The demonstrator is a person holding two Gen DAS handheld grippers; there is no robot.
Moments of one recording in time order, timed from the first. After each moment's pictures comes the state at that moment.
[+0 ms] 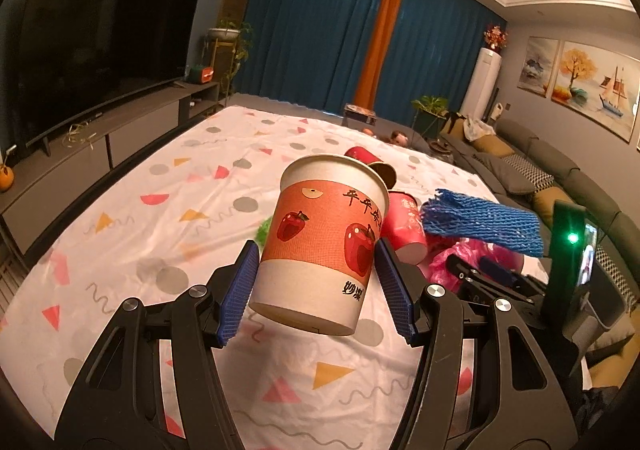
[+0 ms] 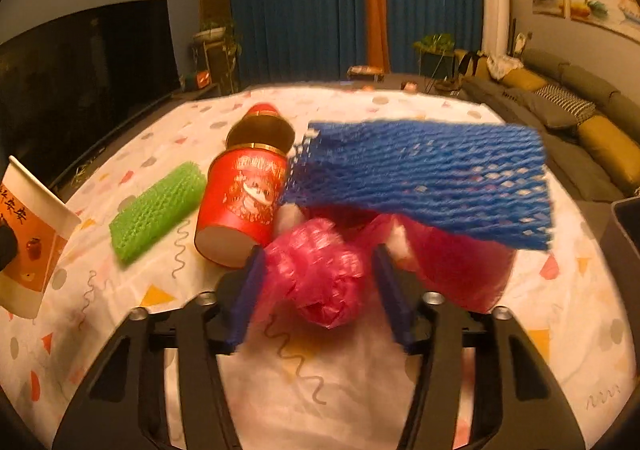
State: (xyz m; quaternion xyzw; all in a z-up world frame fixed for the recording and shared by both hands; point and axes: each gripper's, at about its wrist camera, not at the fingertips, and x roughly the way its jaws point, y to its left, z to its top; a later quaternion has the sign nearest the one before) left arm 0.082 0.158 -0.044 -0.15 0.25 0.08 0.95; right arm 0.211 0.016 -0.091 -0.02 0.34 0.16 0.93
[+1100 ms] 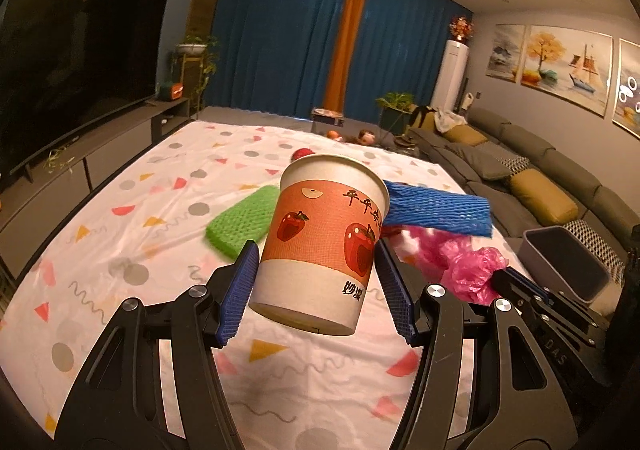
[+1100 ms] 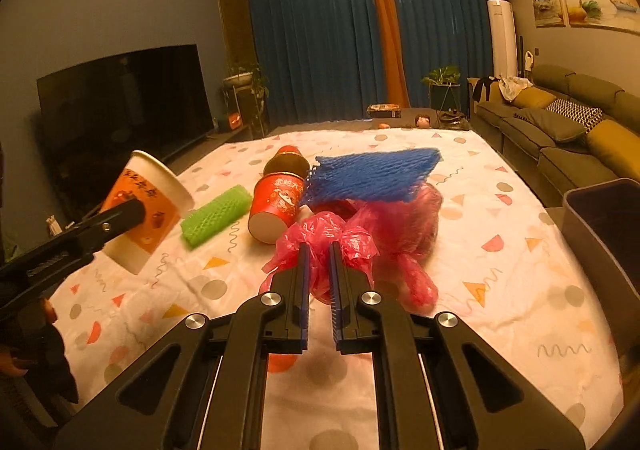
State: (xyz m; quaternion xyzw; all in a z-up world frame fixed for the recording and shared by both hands) left arm 0.064 0.099 -0.026 -0.11 0.24 0.03 0.96; right arm 0.092 -0.072 -0.041 0.03 0.25 0.21 0.95
